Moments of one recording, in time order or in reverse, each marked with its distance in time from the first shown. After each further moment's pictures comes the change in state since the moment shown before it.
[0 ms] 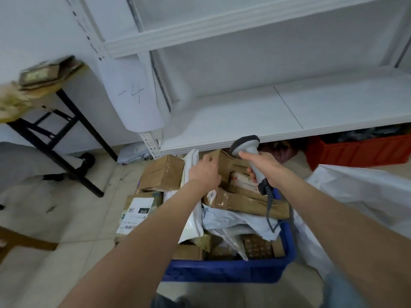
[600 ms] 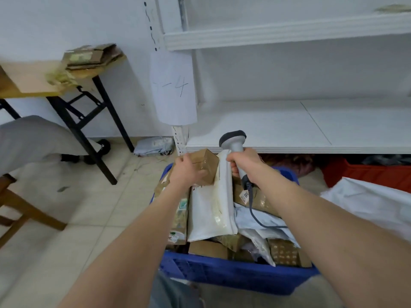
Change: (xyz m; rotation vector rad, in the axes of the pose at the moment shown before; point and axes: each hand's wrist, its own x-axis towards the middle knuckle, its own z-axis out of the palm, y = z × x) left_hand -0.038 -0.160 0.006 -0.551 0.132 -0.397; right_hand -0.019 -0.020 0.158 -0.128 -0.003 -0.070
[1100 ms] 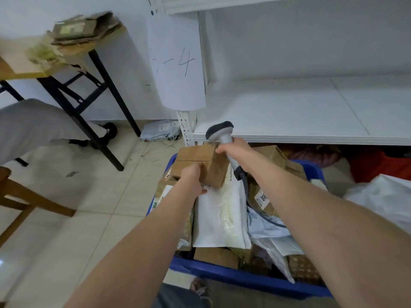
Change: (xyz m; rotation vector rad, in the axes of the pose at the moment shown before) left_hand 0.062 -0.012 0.045 -1.065 -0.135 -0.753; right_hand 0.092 -0.004 0.049 -0.238 -0.181 -0.021
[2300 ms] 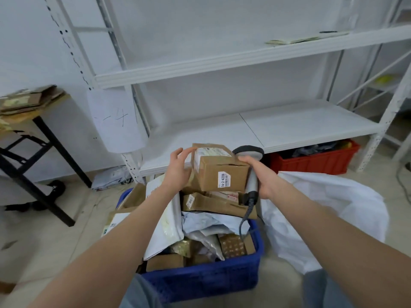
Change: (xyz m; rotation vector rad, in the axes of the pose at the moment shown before) left_hand -0.183 -0.035 0.085 0.869 -0.260 1.261; right_hand -0.202 0.109 -0.195 0.810 0.147 0.080
